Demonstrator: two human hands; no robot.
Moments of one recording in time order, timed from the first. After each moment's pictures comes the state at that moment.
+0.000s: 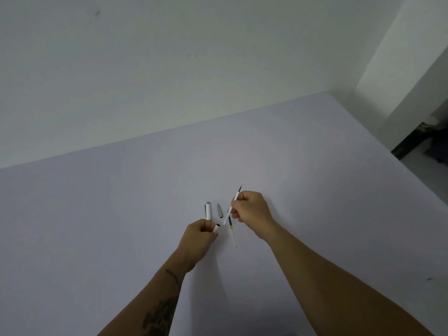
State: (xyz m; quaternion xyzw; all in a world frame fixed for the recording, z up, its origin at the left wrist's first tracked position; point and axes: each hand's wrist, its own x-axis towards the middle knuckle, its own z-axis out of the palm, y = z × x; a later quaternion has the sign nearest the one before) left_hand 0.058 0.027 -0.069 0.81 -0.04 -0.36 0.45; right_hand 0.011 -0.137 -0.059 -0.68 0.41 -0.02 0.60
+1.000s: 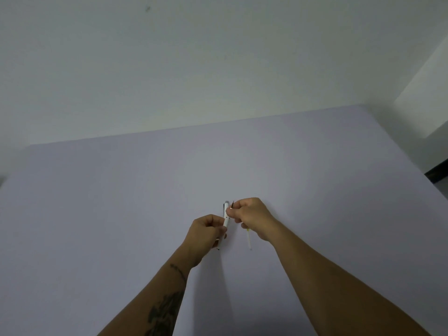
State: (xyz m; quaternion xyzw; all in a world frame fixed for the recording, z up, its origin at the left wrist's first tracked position) left_hand 0.068 0.048 -0.060 0.75 0.02 -0.37 0.55; right_hand 0.034 -0.112 -0.048 -0.70 0.32 0.12 0.63
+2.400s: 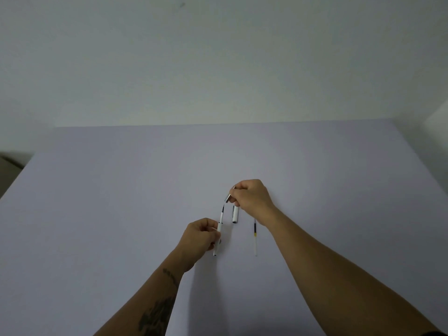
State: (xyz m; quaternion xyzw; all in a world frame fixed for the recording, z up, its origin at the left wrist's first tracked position) left_hand 0.069 0.072 -0.063 0.75 0.07 -0.35 0.55; right_hand 0.081 -0.108 -0.028 -0.78 0.27 0.06 0.57
